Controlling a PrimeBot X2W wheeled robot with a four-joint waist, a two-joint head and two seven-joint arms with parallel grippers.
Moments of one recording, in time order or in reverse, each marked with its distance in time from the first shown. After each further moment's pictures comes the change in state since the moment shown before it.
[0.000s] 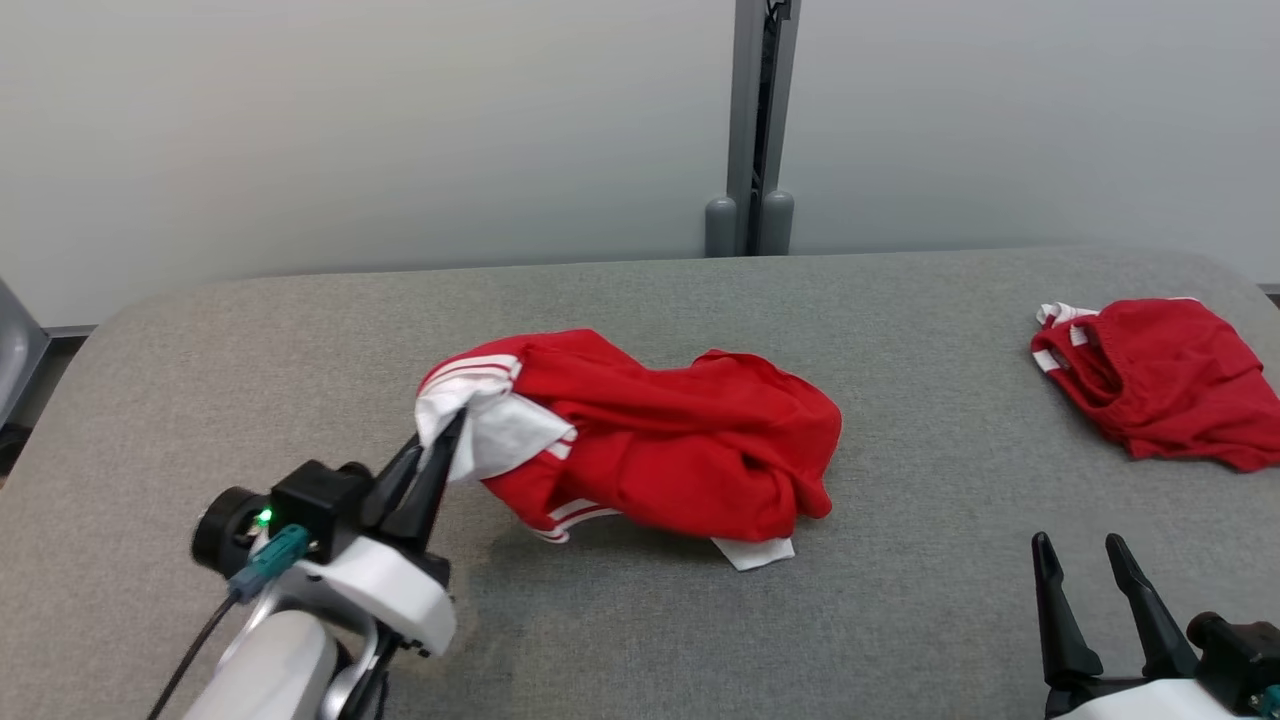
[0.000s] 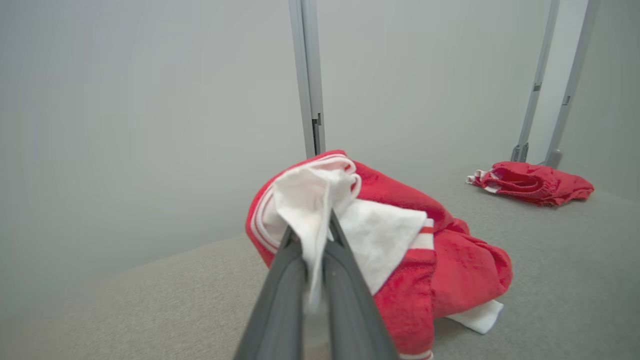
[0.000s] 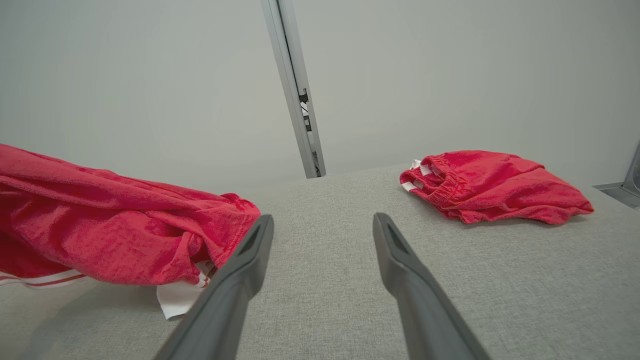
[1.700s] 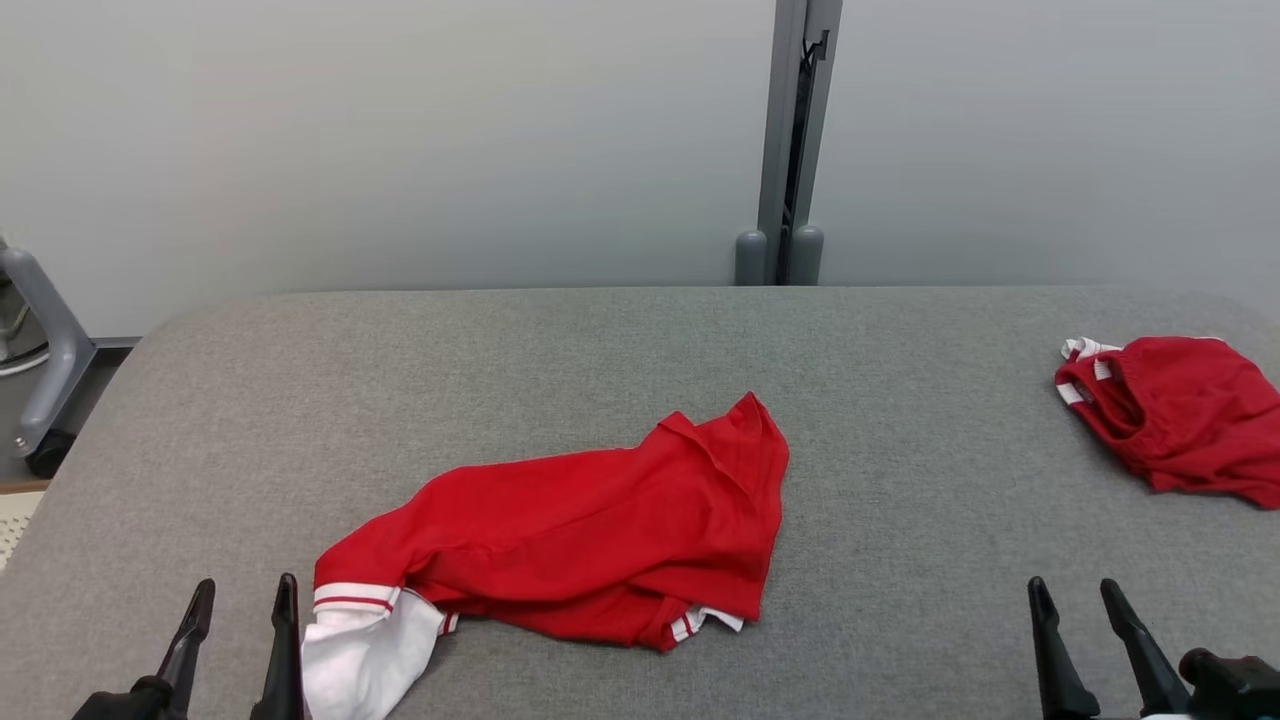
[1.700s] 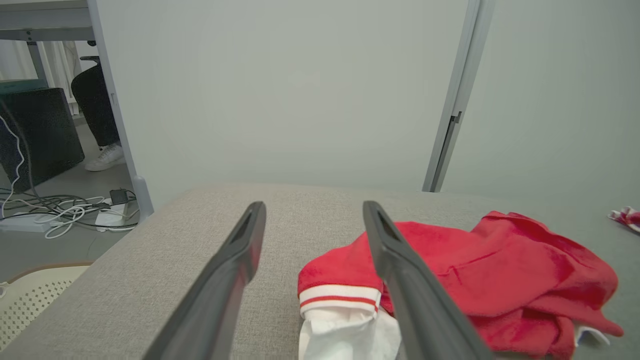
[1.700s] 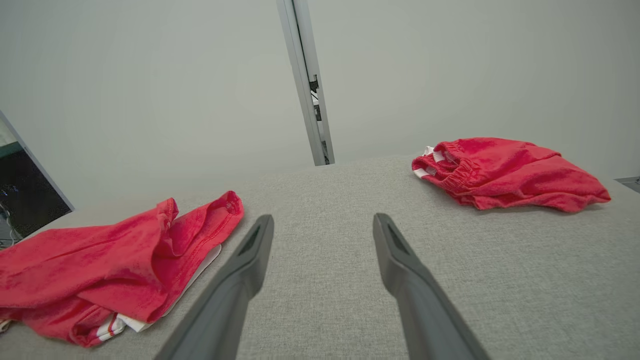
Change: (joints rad) left arm 0.476 -0.089 0.495 -0.238 0.097 0.011 -0.015; right arm 0.041 -0.011 0.003 0.032 0.010 0.000 0.000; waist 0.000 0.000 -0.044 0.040
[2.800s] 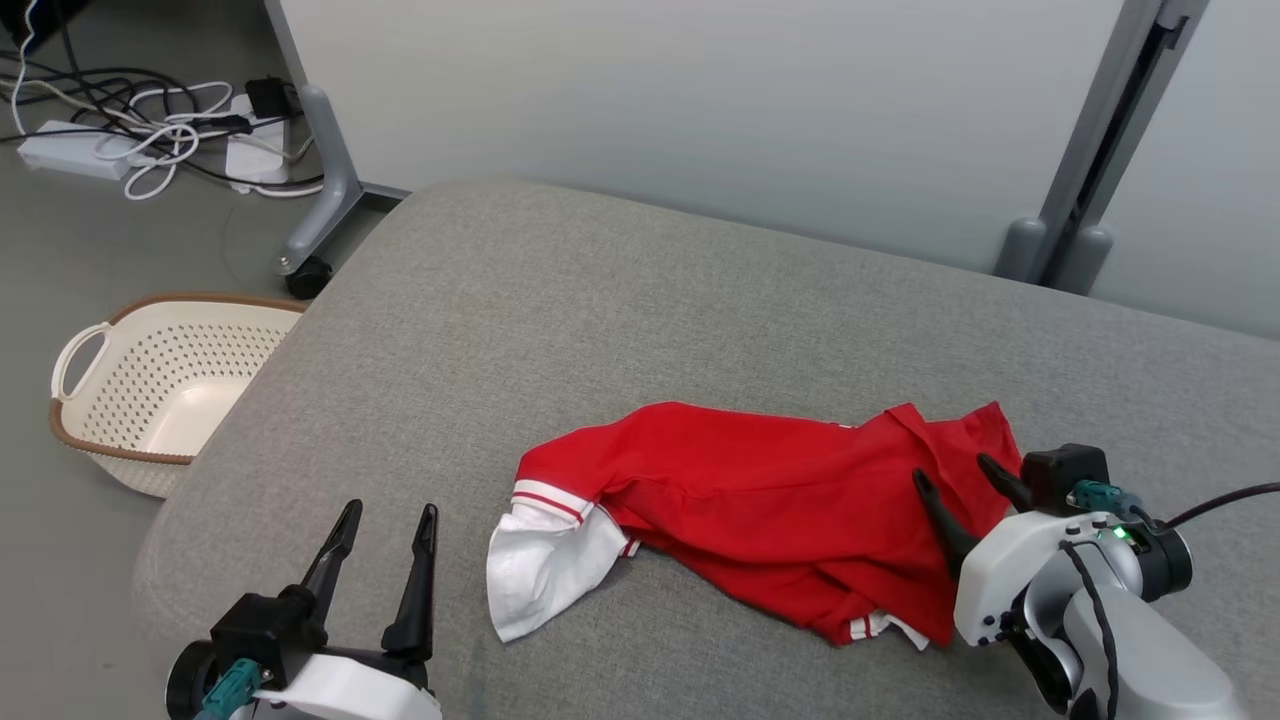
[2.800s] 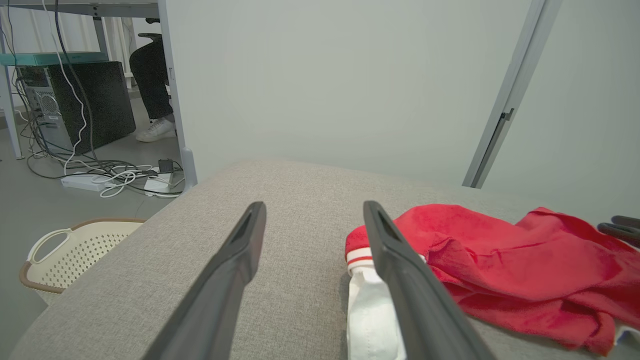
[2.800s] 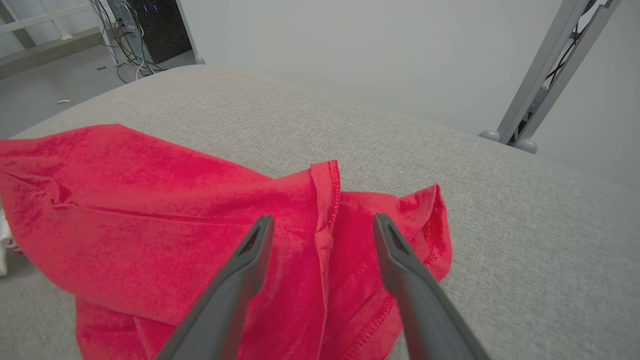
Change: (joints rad) left arm -0.181 -0.095 -0.136 0.140 0.055 -0.061 0.000; right arm -0.599 -0.081 0.442 0.670 0.084 0.000 0.057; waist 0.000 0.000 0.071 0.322
